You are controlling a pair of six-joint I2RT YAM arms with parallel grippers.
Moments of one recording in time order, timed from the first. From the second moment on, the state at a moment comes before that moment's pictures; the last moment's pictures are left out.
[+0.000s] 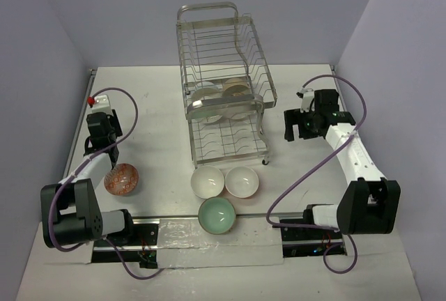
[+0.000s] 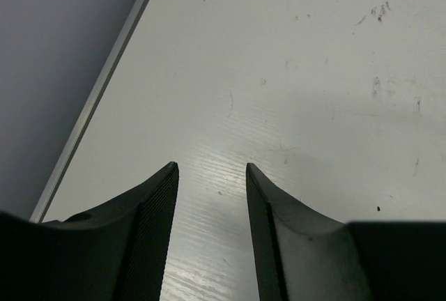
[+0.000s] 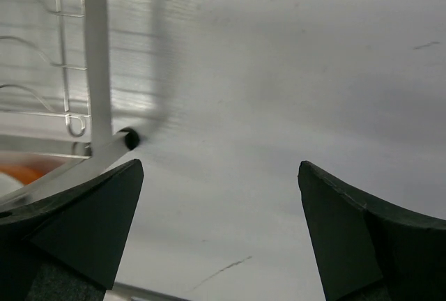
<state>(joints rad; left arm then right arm) 0.15 1.28 0.55 0.33 -0.22 0.02 -0.01 1.28 1.00 -0.70 -0.17 -0.14</state>
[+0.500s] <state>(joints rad) 0.15 1.25 0.54 0.31 -0.09 0.03 -0.04 1.22 0.98 -0.79 -0.58 -0.20</state>
